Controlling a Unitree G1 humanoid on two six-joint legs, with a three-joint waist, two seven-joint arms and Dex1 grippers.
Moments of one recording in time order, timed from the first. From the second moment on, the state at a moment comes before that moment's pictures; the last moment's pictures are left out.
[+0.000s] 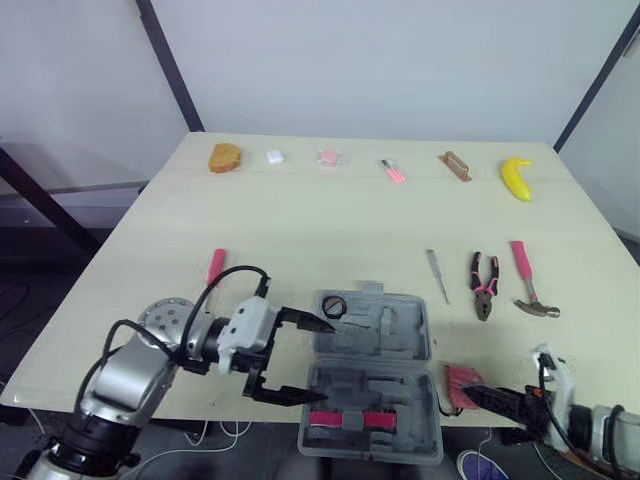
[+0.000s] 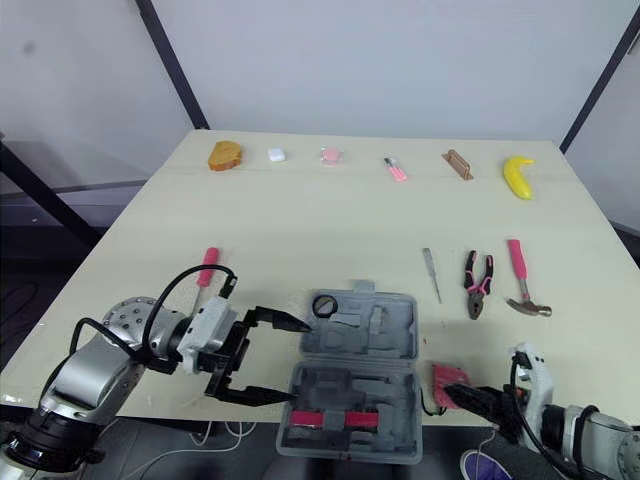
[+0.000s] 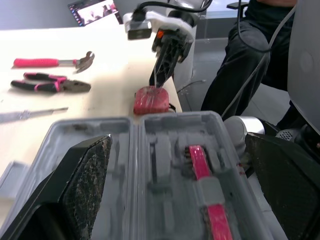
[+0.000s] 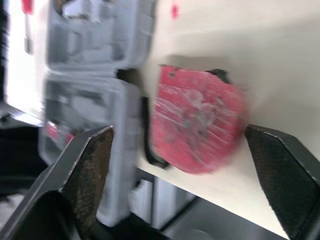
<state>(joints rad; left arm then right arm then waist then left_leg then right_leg) -0.12 0.83 -0.05 -0.29 -0.52 0.14 -1.44 0.37 -0.80 -0.23 -0.31 1.07 0.93 0.52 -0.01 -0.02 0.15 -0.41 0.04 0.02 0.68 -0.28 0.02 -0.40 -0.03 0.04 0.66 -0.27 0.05</state>
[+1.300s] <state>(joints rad) -0.11 0.92 0.07 -0.18 -0.69 0.01 -1.56 0.04 -0.76 0.15 0.23 0.13 -0.38 1.17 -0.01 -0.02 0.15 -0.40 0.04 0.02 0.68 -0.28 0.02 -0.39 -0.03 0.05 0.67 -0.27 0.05</state>
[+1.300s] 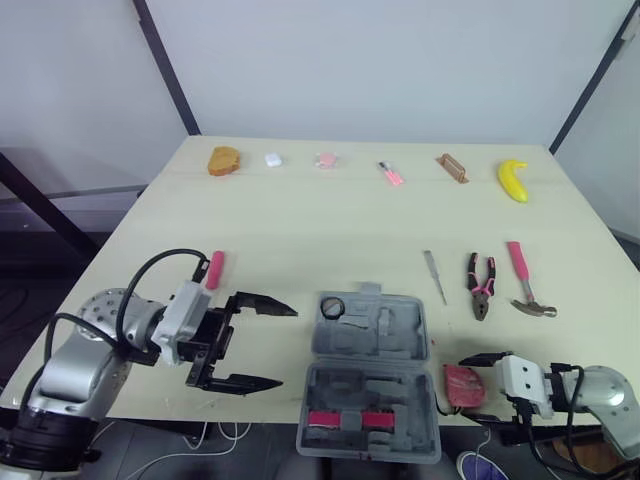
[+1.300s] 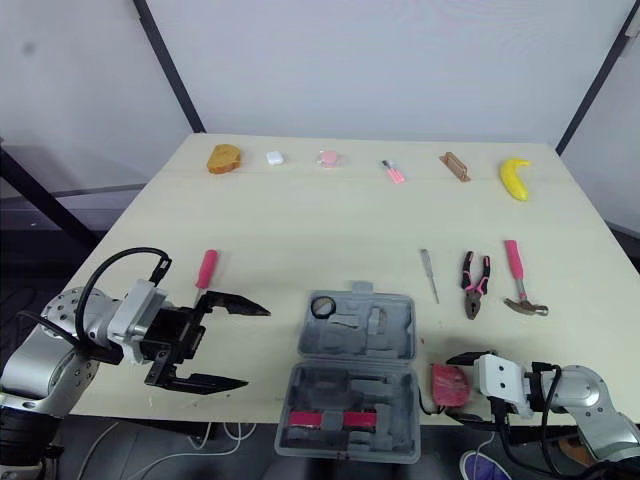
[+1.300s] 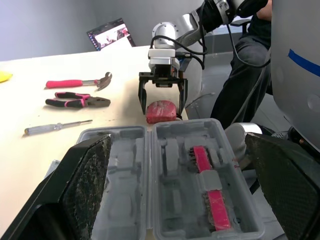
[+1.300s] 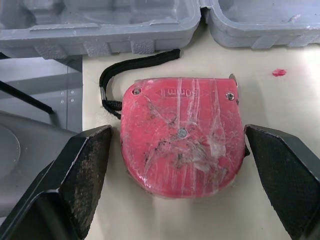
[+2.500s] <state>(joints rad) -0.03 0.76 0.13 -0.16 -0.64 0.00 -1.40 -0.60 -0.77 0.48 -0.25 0.00 0.62 1.12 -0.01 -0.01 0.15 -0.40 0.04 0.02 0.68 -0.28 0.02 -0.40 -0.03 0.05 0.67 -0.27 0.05</state>
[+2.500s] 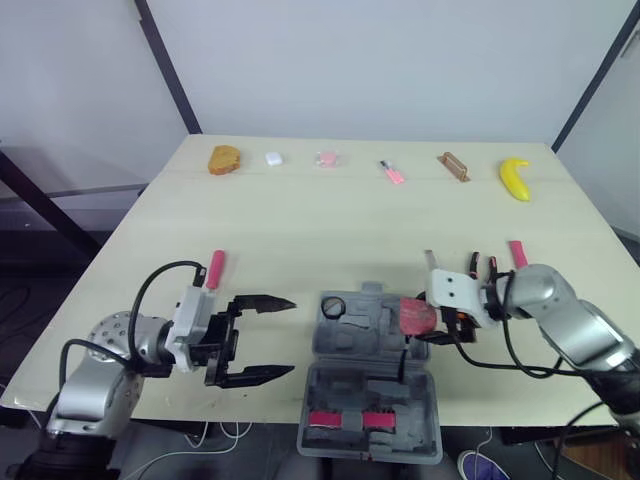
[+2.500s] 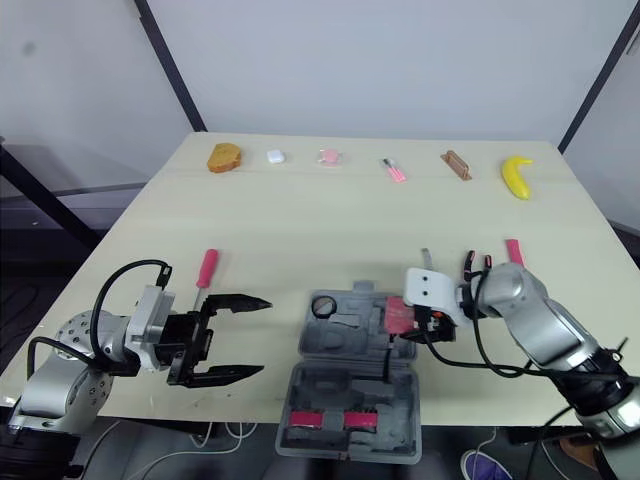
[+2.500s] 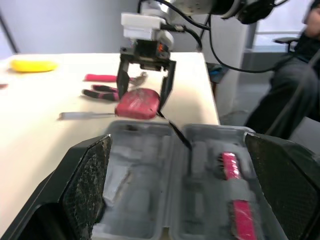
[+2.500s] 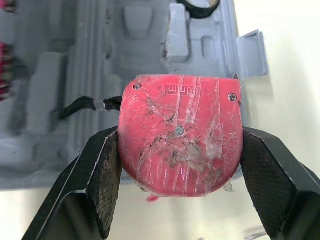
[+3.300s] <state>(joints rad) 0.00 0.74 0.15 -0.18 -0.59 0.01 -1.32 -0.81 -0.63 0.80 -0.05 -0.31 0.73 1.19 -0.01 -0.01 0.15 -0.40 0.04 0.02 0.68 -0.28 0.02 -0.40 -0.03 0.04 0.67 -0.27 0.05</state>
